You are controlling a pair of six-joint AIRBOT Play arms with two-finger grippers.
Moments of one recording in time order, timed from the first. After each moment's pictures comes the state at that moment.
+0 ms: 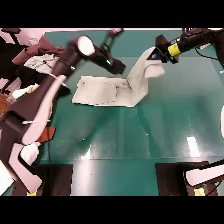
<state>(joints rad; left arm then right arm) -0.51 -1.83 2.09 1.14 -1.12 -1.39 0.08 -1.62 1.95 -0.93 1.42 1.84</state>
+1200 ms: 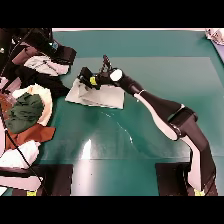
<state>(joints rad) -0.31 -1.52 2.07 1.41 -1.59 -1.54 0.66 -2.11 1.95 -0.48 0.47 1.81</state>
